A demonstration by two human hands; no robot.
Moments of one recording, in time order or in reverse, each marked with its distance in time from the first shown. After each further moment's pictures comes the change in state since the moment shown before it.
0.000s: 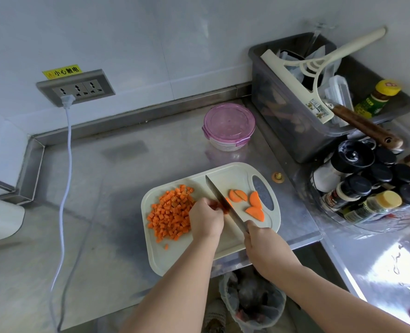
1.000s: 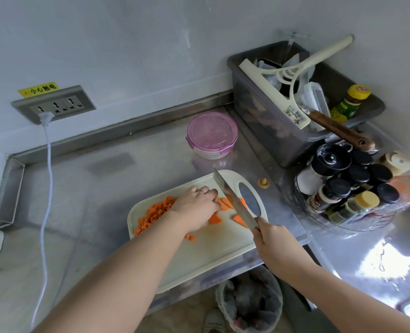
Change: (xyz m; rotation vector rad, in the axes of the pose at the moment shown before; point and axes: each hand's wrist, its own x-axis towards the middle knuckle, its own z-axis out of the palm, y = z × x) left_hand 0.046 0.034 -0.025 1.309 -0.418 1.065; right_hand -0.008 0.031 -0.028 0.138 0.159 -0.005
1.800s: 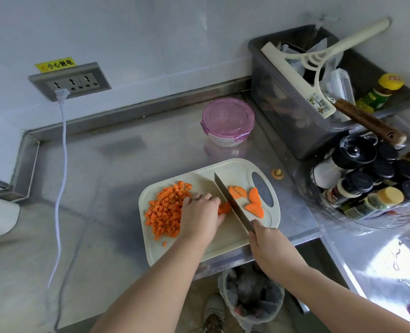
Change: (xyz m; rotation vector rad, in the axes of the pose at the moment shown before) left_hand -0.031 0.040 0.036 -0.352 0.218 -0.512; right_hand -0.004 -0.015 0.033 -0.083 -0.125 0.022
